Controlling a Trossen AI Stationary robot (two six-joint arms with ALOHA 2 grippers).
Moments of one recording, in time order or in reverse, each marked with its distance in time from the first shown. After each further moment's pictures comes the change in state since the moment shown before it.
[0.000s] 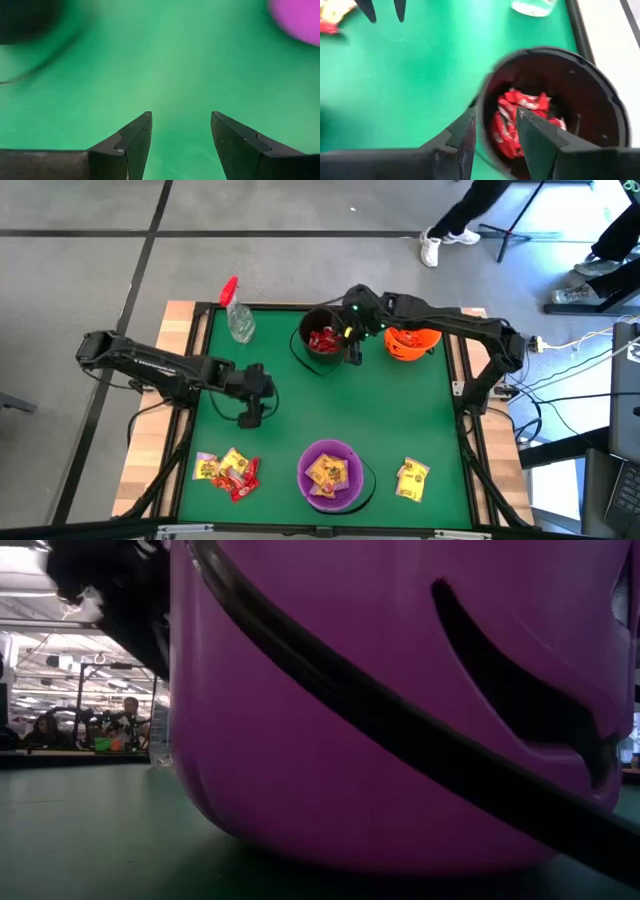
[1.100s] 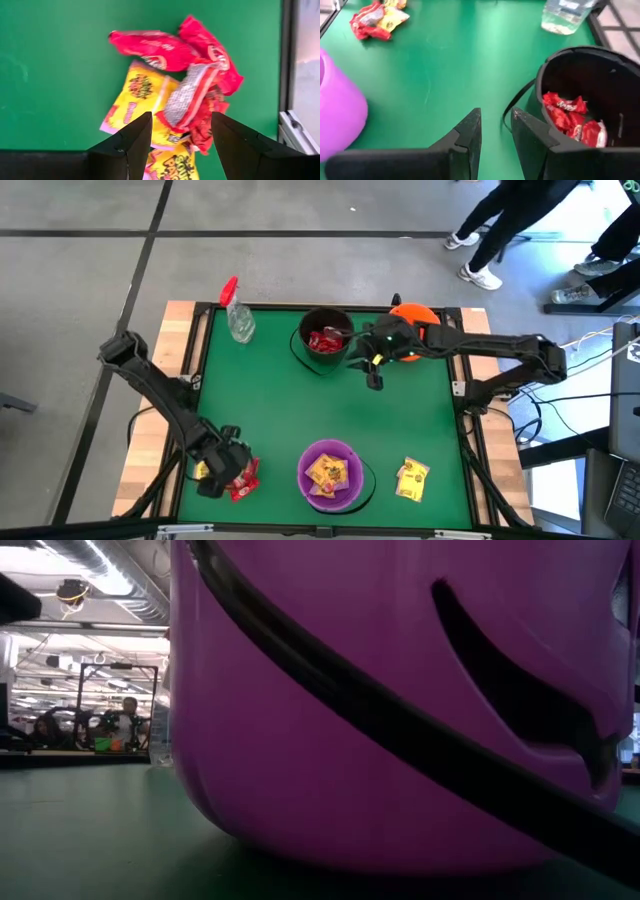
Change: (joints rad) left arm -0.665 0.278 0.215 -0.268 0.138 -0.525; right arm 0.133 -0.335 -0.458 0.309 0.006 0.093
